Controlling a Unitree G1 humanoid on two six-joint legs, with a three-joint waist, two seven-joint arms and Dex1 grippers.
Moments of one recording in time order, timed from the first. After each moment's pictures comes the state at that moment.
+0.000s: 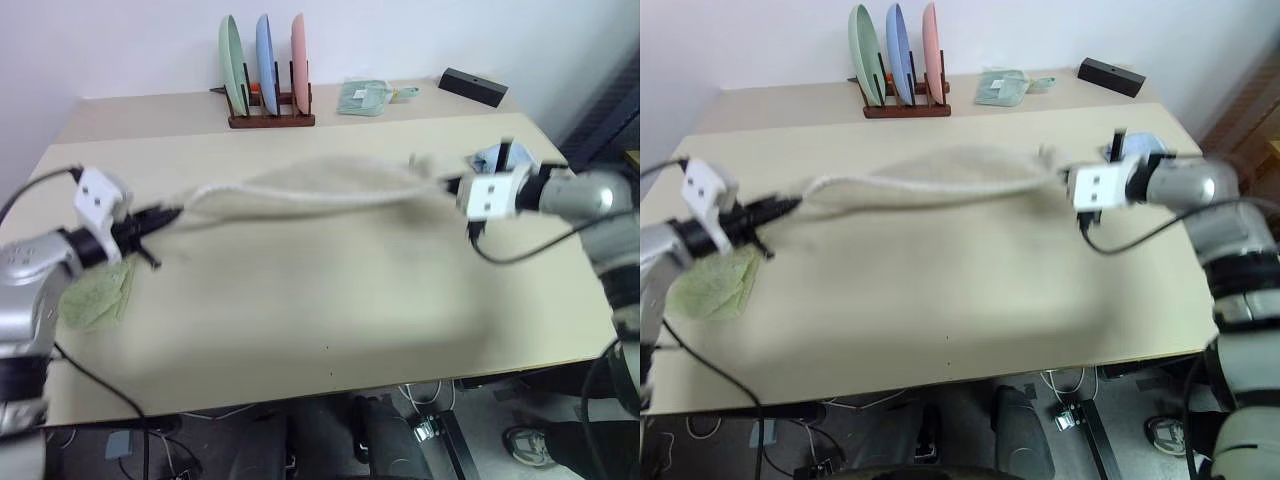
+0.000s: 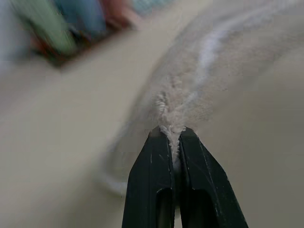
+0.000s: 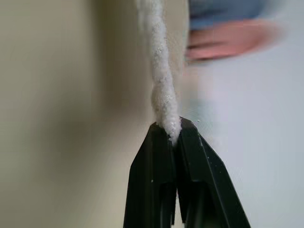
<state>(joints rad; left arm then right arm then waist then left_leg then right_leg) -0.19 0.89 0.28 -0.06 -0.47 0.35 -0.92 -0.72 -0.97 0.26 0.45 -0.09 -0.48 0.94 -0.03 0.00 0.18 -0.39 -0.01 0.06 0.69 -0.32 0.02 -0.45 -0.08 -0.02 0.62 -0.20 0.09</state>
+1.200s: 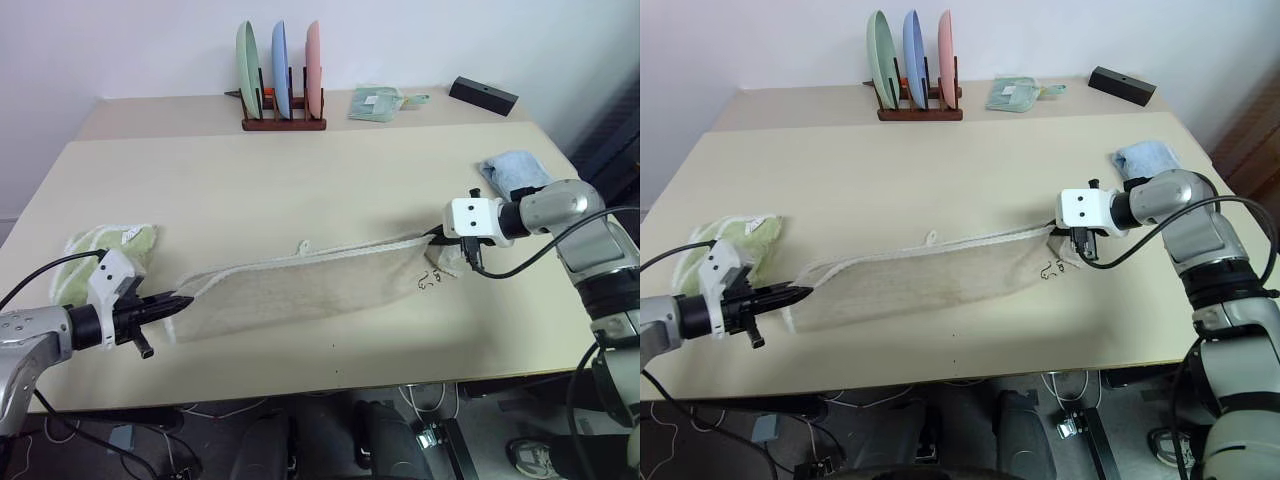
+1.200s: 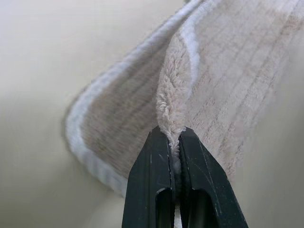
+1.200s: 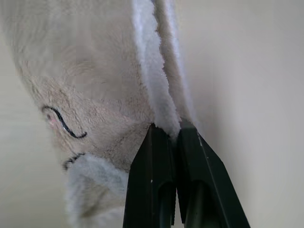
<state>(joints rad) 0.07 0.90 0.32 -0.22 -0.53 0.59 -0.99 -0.84 -0.85 0.27 0.56 -0.08 -0.26 1.29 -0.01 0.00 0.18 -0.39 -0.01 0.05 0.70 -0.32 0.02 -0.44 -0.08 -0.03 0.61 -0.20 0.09</state>
